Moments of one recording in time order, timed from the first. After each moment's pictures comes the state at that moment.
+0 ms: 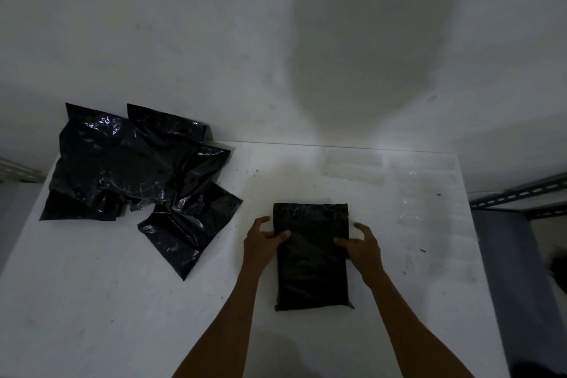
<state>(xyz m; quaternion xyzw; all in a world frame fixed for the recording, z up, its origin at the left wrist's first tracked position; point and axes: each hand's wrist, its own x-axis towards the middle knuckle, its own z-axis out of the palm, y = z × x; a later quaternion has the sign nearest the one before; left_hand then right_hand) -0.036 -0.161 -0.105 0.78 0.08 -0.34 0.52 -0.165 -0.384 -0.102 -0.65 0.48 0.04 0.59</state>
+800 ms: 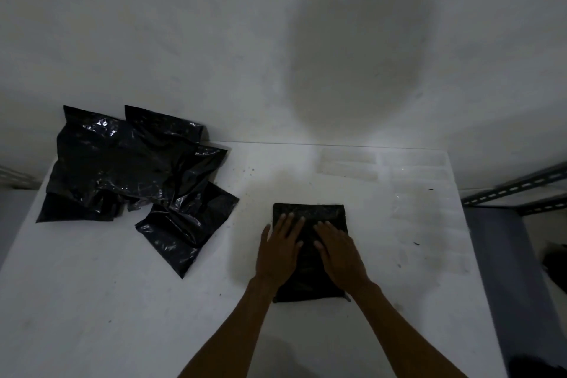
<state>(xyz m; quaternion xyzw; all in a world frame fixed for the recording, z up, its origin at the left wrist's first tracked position) -0.078 -0.181 -0.103 0.91 -0.34 -0.13 0.19 -0.177 -0.341 -0.101 -0.94 0.17 0.02 0.29</state>
